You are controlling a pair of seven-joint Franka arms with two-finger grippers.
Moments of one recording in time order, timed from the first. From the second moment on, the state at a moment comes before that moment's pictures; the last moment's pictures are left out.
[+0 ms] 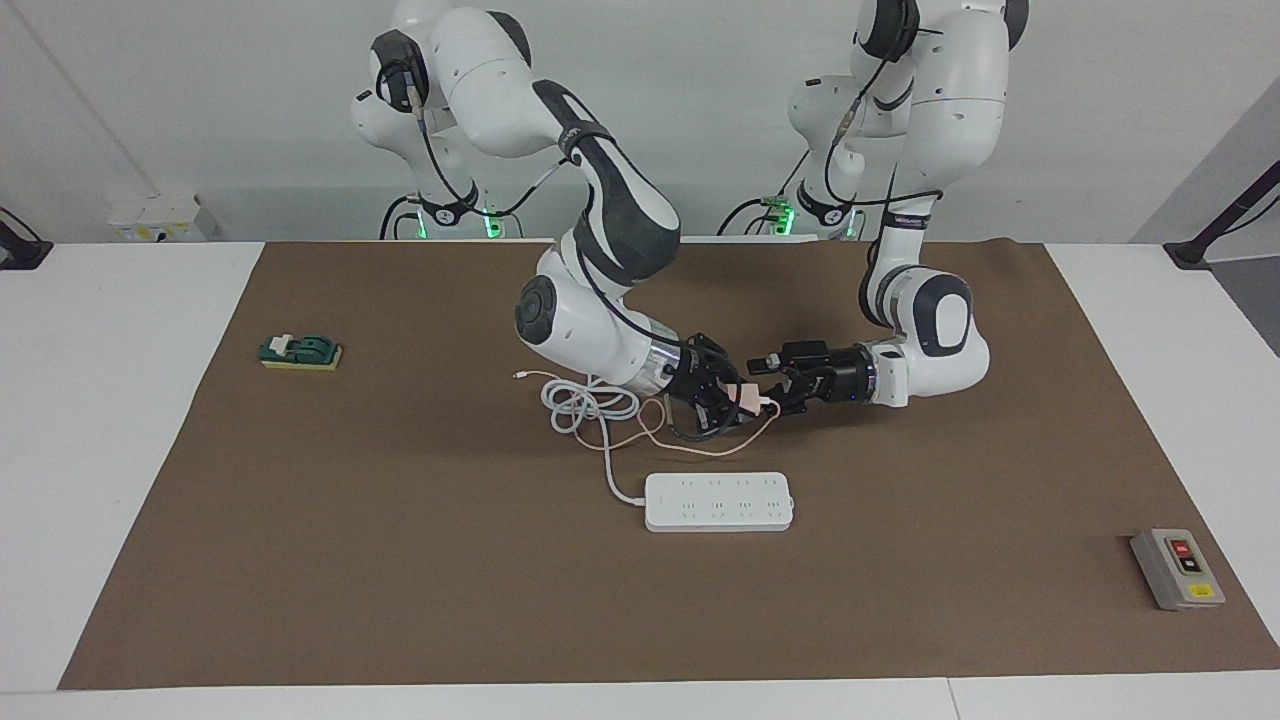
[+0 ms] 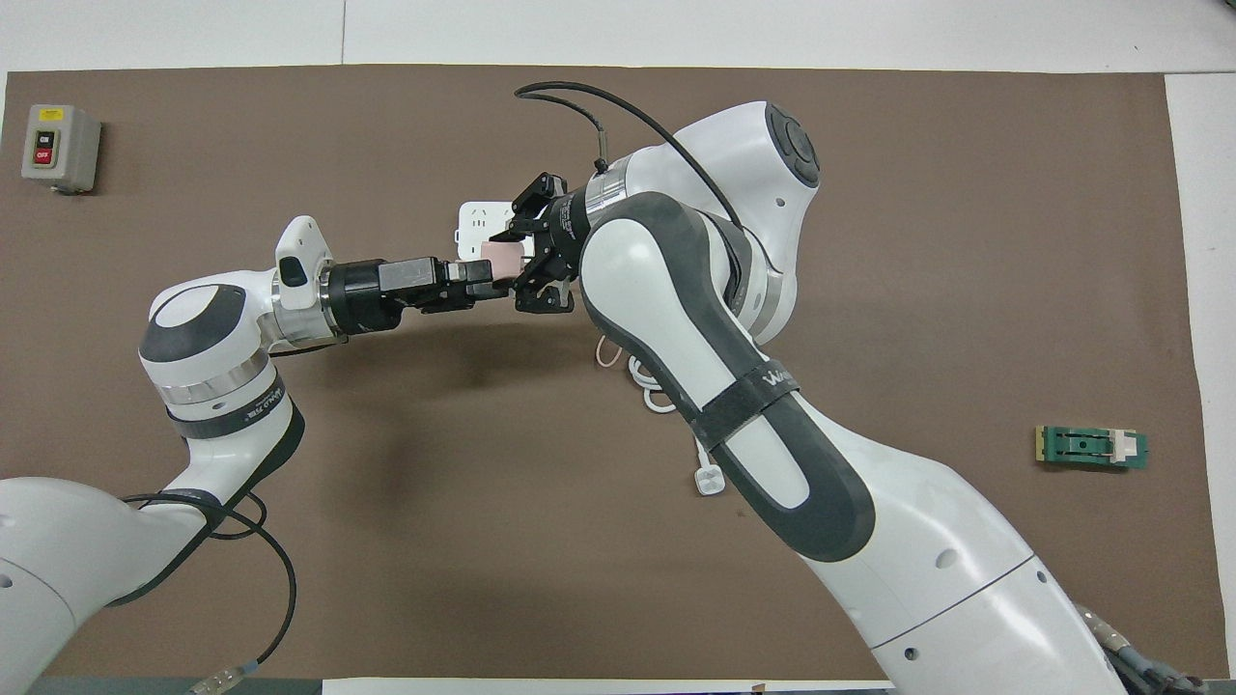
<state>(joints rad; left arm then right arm) -0.11 0.38 -0.03 -2.03 -1.71 1.69 0.89 0.58 0.64 -0.10 -1.31 0.97 2.10 1.61</state>
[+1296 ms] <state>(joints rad) -0.11 0.44 -0.02 -1.93 -1.72 1.70 0.90 0.58 0.64 -0.10 -1.31 0.97 2.10 1.61</state>
